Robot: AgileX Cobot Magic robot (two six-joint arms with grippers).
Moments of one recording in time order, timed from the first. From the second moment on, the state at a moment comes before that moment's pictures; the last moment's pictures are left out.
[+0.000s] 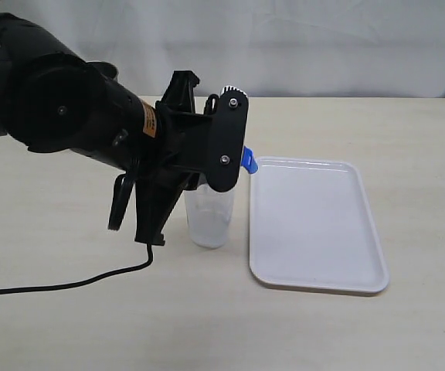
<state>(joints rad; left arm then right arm) -0.80 1.58 -1.11 0.05 0.52 1.05 0.00 0.01 0.00 0.02 0.34 -0.03</state>
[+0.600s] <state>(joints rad) -0.80 1.58 -1.11 0.05 0.51 1.05 0.00 0.01 0.00 0.02 0.34 -0.03</state>
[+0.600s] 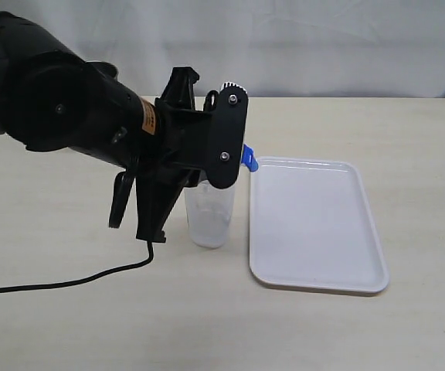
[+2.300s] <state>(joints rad) -0.80 1.40 -1.11 0.00 0.61 0.87 0.00 0.01 0.00 0.02 0.34 -0.03</state>
